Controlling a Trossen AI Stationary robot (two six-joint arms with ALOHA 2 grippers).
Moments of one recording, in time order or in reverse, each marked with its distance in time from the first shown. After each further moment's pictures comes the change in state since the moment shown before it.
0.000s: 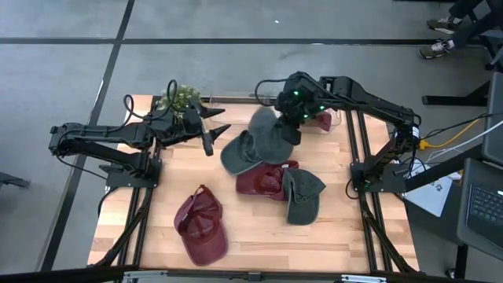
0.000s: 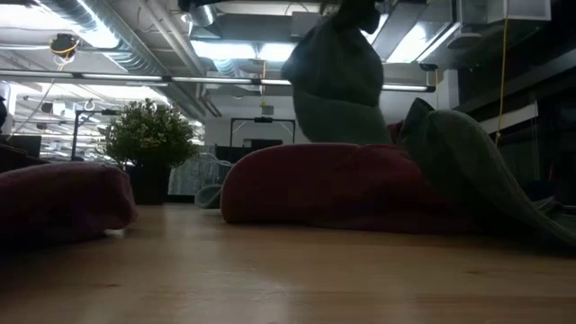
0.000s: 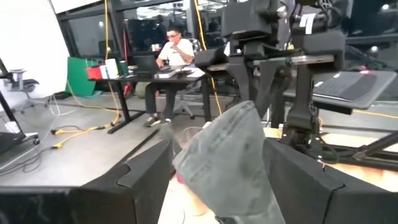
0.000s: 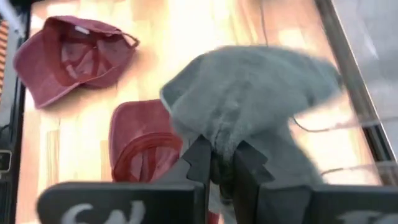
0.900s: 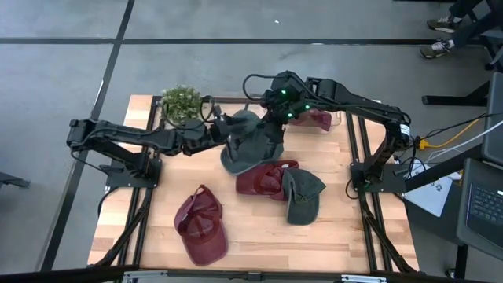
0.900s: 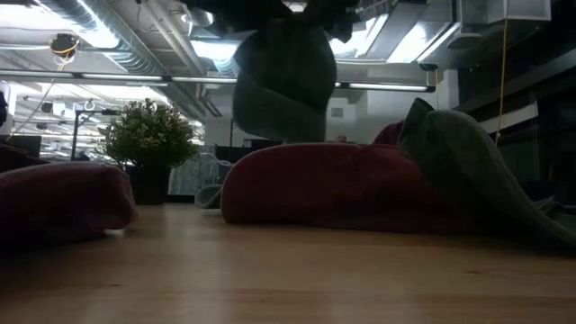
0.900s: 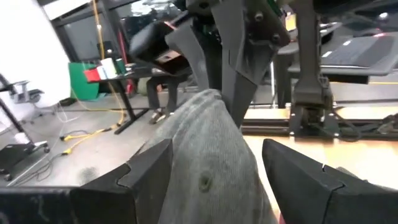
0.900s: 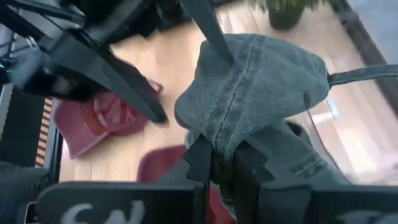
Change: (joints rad) left arm -0.015 0.303 0.000 0.260 -0.020 0.105; right arm 0.003 0.086 0.000 0.224 -0.110 0.109
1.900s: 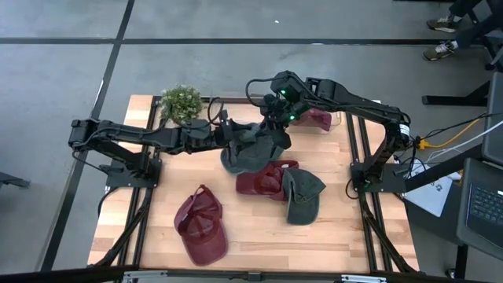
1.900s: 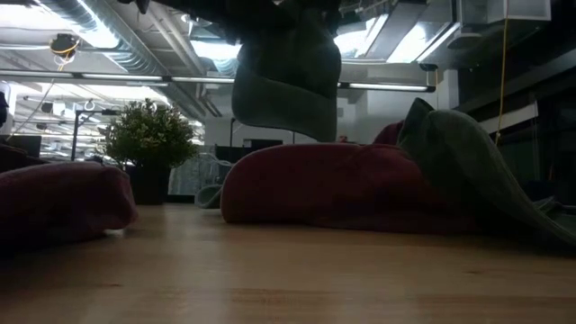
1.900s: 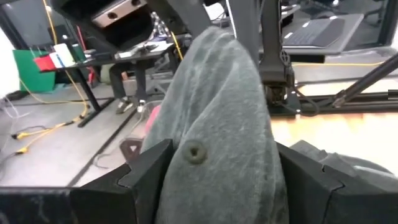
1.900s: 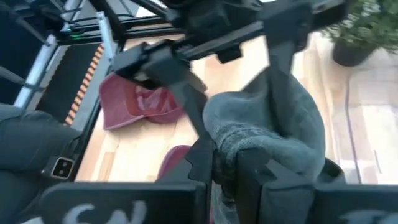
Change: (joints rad) left arm 0.029 0.023 0.000 -0.074 0.163 -0.026; right arm 0.001 0.000 0.000 0.020 -0.215 -0.229
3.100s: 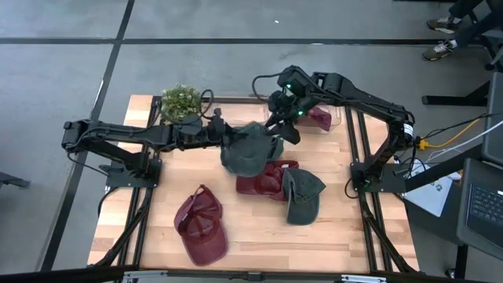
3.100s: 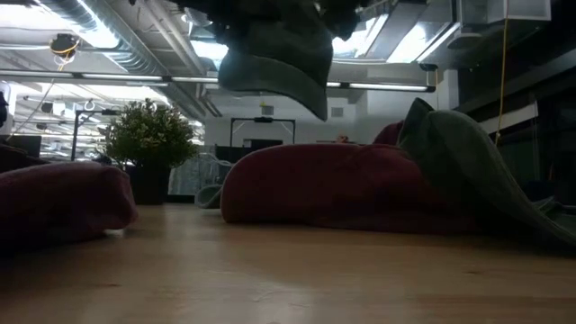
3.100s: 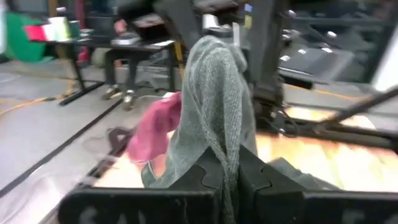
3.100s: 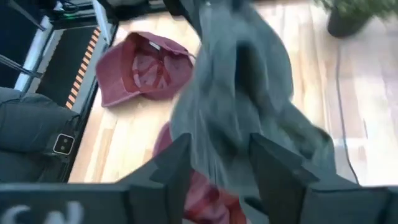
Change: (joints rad) left arm 0.017 -0.100 -0.001 -0.079 0.042 -0.207; right arm -0.071 -0.031 0.000 -0.151 0.000 -0.062
